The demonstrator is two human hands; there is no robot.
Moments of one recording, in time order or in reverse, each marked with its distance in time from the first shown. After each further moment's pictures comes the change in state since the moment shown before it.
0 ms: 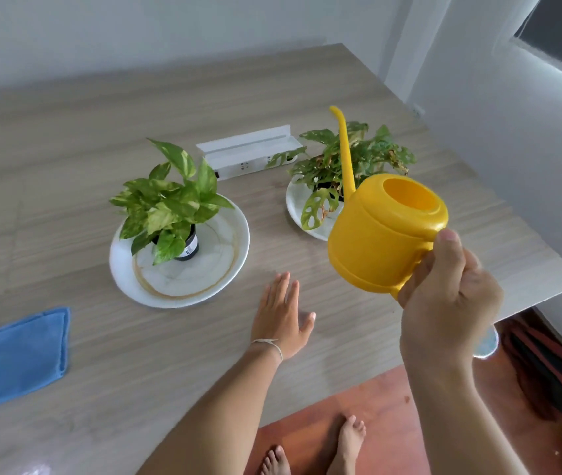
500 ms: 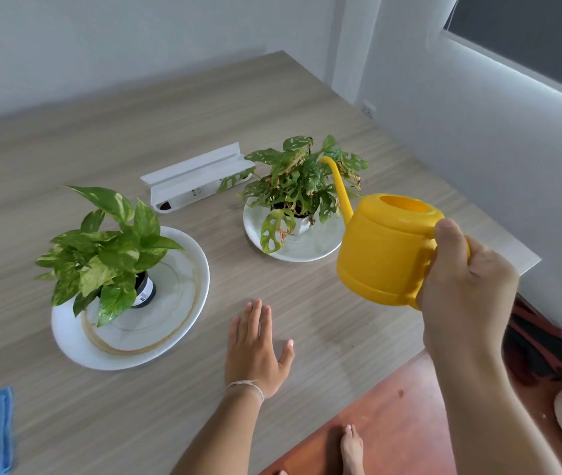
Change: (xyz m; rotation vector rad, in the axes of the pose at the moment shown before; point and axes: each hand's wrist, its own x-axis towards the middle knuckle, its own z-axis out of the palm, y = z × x) left_hand 0.005 0.001 0.013 0.050 0.079 0.015; right_hand 0.065 -0.006 -0.027 -0.197 0.119 0.049
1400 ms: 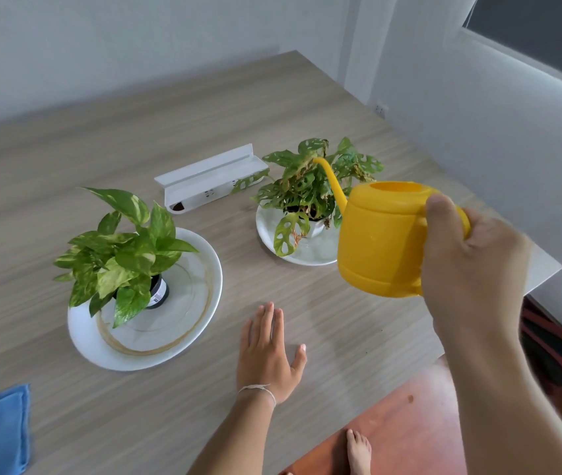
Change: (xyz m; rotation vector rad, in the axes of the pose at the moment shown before) left_hand -0.001 0.002 -0.006 -0.012 -0.036 -0.011; right_hand 0.006 -0.037 0.018 -0.116 -0.071 -0.178
